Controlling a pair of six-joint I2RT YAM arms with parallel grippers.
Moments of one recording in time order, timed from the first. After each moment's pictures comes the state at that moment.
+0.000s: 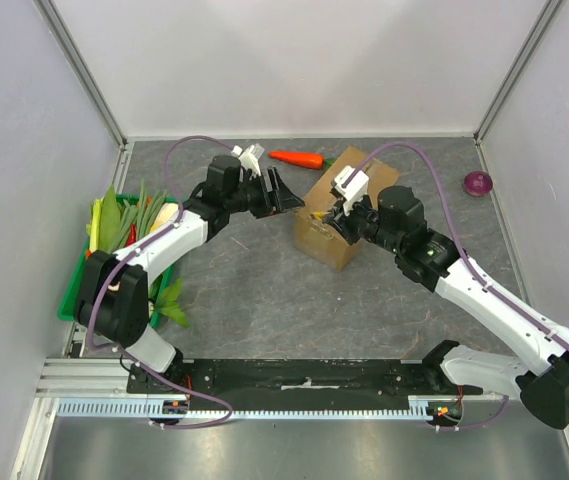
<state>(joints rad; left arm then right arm) -0.44 1.58 1.12 0.00 0.51 -0.69 0.65 1.11 0.99 -0.17 -0.14 -0.17</state>
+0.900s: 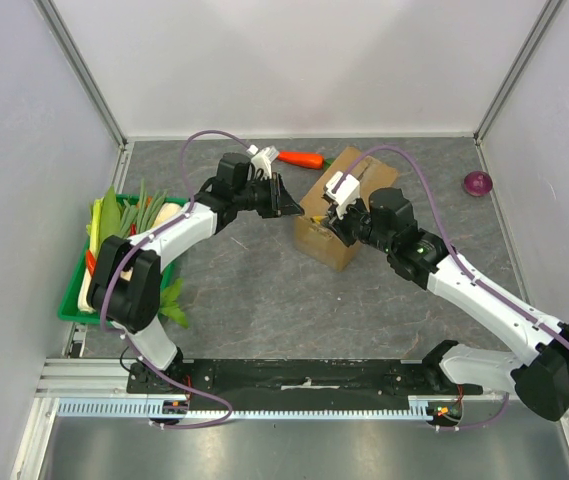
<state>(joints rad) -0.45 1.69 1.19 -0.03 0.61 -0.54 0.65 1.17 0.95 -0.13 -0.13 -0.23</state>
